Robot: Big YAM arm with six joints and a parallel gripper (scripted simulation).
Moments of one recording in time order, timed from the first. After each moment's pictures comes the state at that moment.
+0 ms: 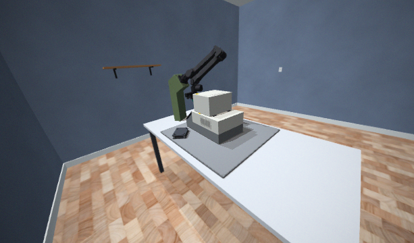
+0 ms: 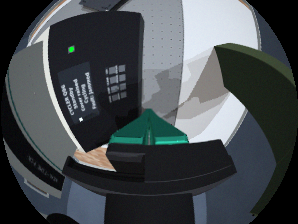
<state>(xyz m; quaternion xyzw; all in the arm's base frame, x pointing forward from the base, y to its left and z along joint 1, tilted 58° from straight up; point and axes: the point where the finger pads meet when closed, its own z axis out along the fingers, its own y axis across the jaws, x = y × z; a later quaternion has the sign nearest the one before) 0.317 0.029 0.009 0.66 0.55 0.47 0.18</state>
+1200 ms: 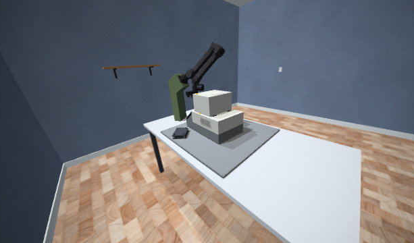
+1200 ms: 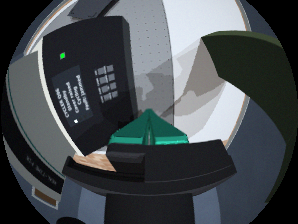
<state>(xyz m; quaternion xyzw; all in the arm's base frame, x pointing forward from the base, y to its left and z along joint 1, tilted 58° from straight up) 0.303 0.046 0.006 0.71 0.52 0.45 0.16</state>
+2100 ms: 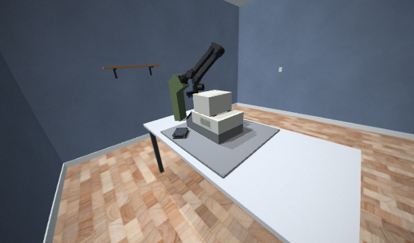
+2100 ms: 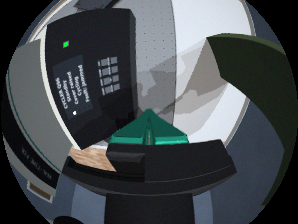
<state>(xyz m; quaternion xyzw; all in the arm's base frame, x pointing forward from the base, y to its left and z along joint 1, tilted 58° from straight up) 0.306 0.052 0.013 0.68 0.54 0.46 0.17</state>
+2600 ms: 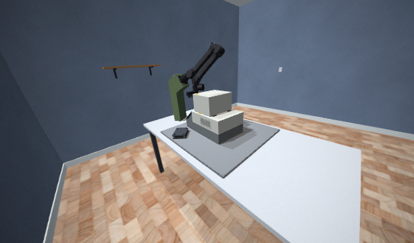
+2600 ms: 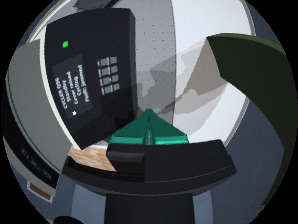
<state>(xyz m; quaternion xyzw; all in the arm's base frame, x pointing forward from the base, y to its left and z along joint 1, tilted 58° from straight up) 0.306 0.052 0.013 0.68 0.54 0.46 0.17</state>
